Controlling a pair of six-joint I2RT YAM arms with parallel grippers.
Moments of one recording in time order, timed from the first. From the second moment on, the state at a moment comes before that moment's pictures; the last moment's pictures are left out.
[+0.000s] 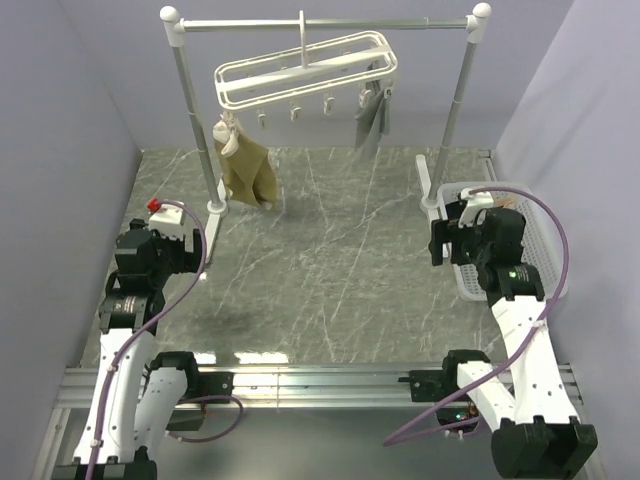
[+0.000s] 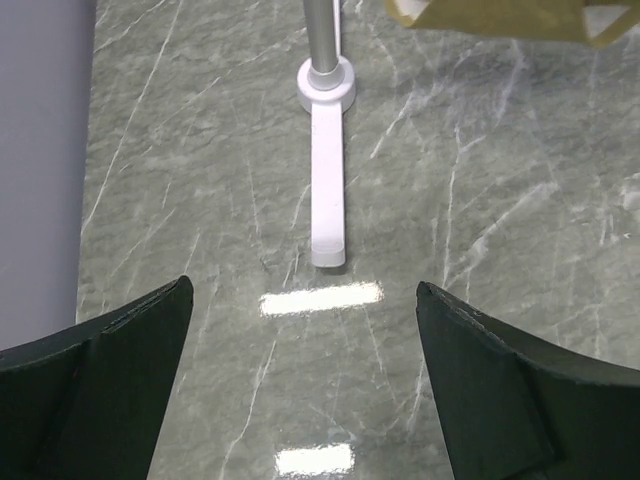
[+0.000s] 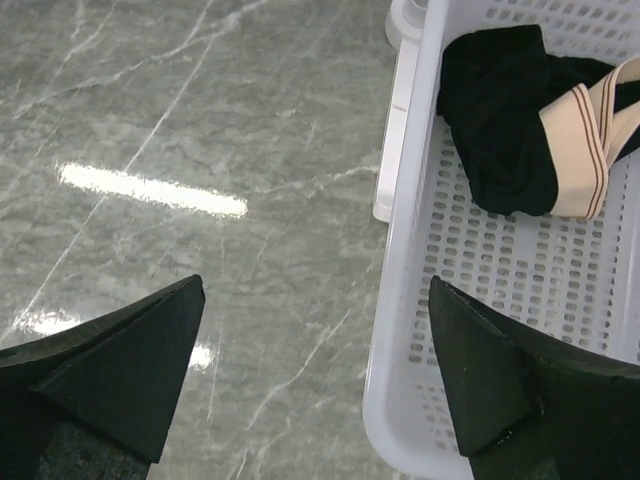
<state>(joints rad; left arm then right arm) 0.03 0.65 0.73 -0.48 0.05 0.17 -0.03 0.84 0.86 -0.62 -0.18 -0.14</state>
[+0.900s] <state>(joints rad) 0.03 0.82 0.91 -0.49 0.28 0.11 -0.46 1.66 1.37 -0.82 -0.19 -0.10</state>
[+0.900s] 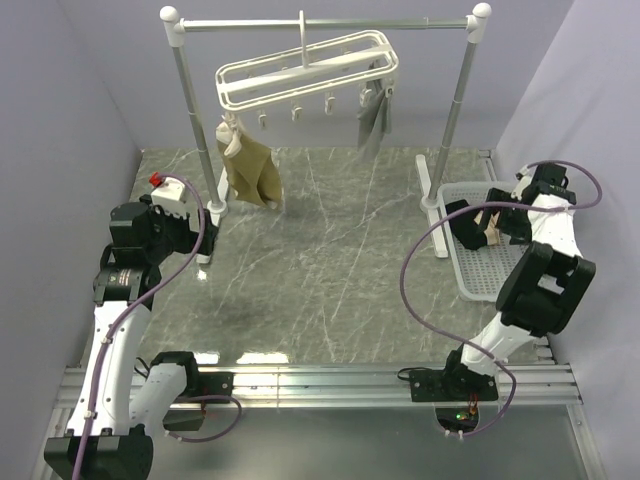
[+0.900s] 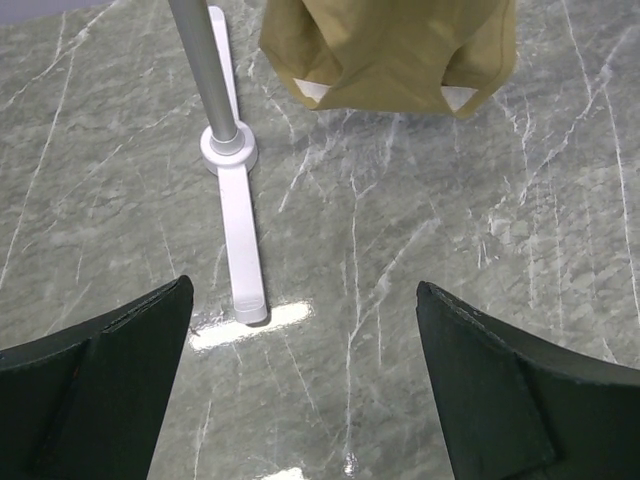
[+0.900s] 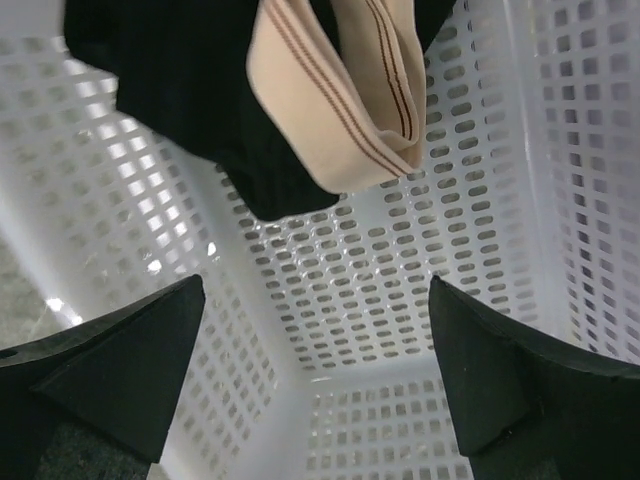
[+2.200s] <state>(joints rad) 0.03 0.93 0.95 -0.55 0.34 0.08 -0.52 1.48 1.58 -0.79 -0.51 -0.20</state>
